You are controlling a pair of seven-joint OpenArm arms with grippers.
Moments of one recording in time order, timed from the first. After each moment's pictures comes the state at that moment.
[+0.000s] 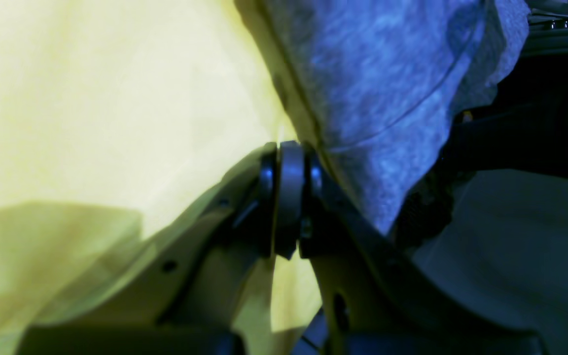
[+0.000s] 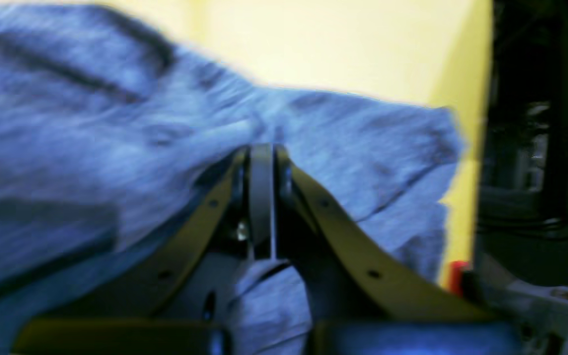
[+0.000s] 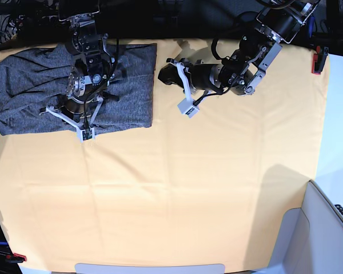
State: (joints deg) left arm -3.7 -20.0 33.9 88.1 -56.8 -9.4 53.3; right arm -3.7 5.5 -6.5 99.3 -35.6 -2.2 -59.7
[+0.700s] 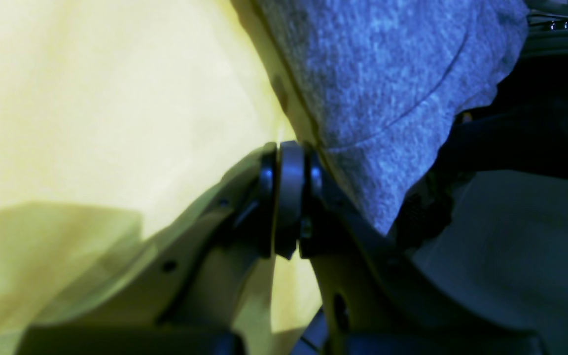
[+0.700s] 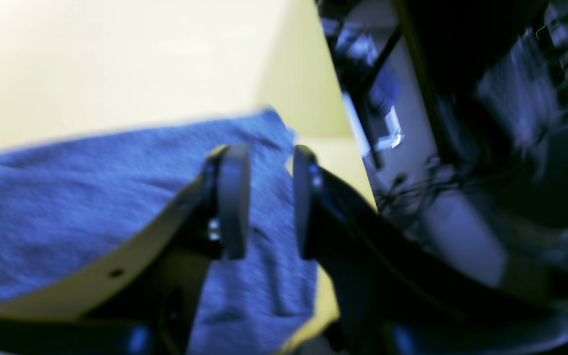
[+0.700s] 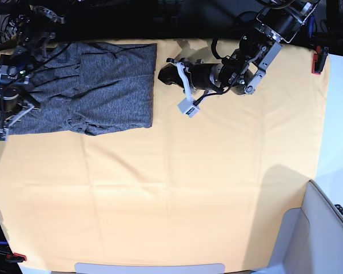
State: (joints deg) left arm -3.6 -20.0 33.9 88.1 -56.9 -9.4 53.1; right arm -3.1 8.0 33.1 115.5 -16.8 20.2 -56.2
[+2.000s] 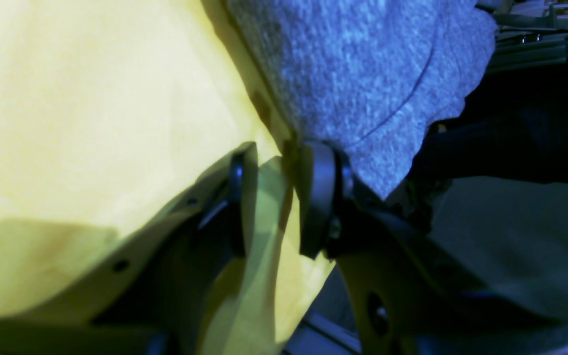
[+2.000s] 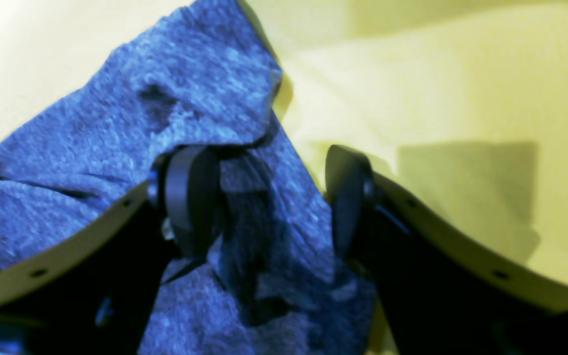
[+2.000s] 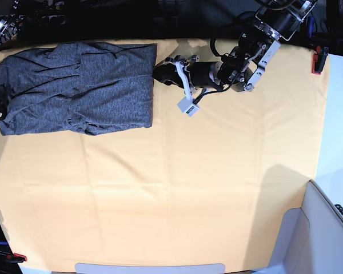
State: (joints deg) left arm -1.9 -20.4 33.8 86.9 -58.4 -10.2 50.5; right arm 13.4 40.1 32.3 47.2 38.5 32.2 -62.3
